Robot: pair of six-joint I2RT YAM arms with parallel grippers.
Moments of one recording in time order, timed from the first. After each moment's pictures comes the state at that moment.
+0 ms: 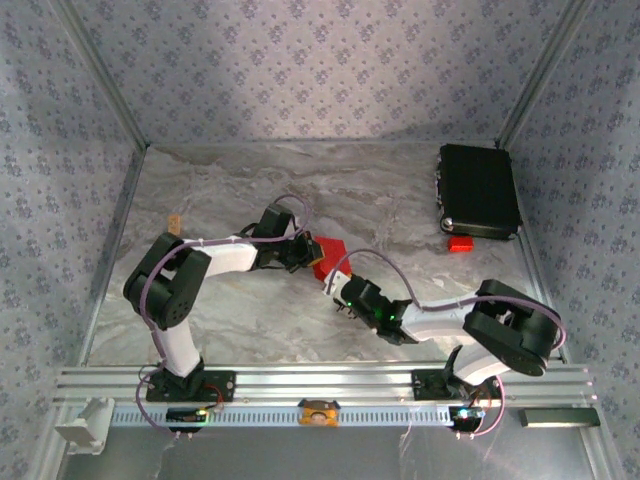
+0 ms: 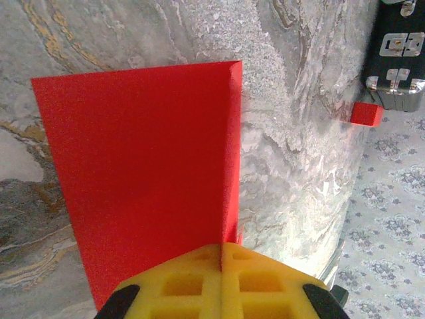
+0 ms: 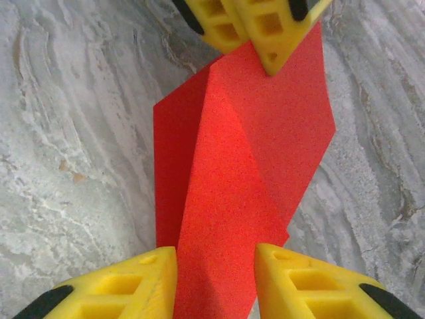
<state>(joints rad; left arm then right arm) -0.59 1.79 0.91 0.08 0.55 -1.02 1.03 1.45 0.42 0.35 0.43 -0.25</state>
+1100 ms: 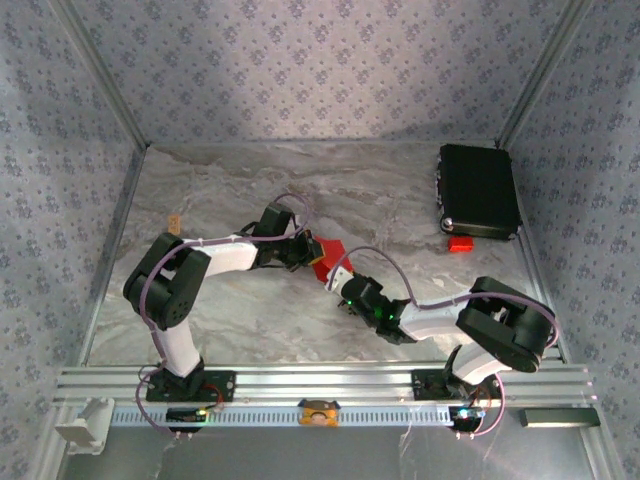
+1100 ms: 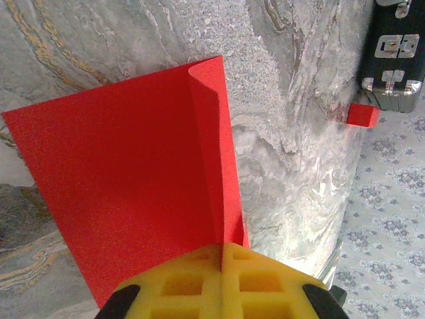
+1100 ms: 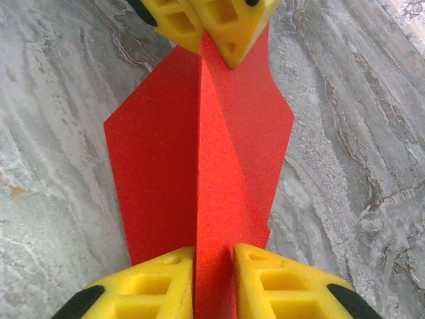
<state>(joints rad) -0.59 1.79 0.92 0.07 0.55 -1.02 1.01 1.50 0.42 0.42 0.51 -0.24</state>
